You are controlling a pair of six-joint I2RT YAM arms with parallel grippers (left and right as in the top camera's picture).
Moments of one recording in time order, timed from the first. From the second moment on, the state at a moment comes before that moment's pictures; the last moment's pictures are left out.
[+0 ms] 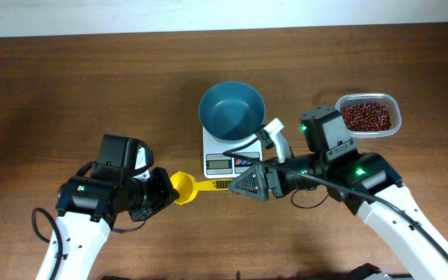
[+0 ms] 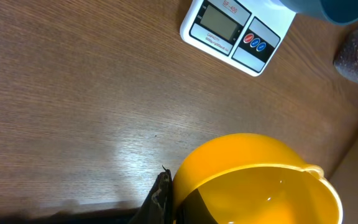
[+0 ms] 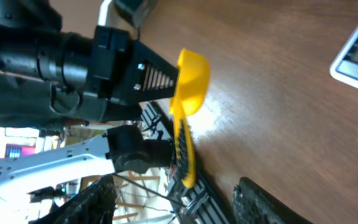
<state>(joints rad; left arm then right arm) -0.19 1.11 0.92 -1.04 0.43 -0.70 0.43 1.21 1.01 -0.69 -0.93 0.36</state>
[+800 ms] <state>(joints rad) -0.19 1.11 0.92 -1.04 0.46 -0.81 0.60 1.25 1.01 -0.51 -0.72 0.61</state>
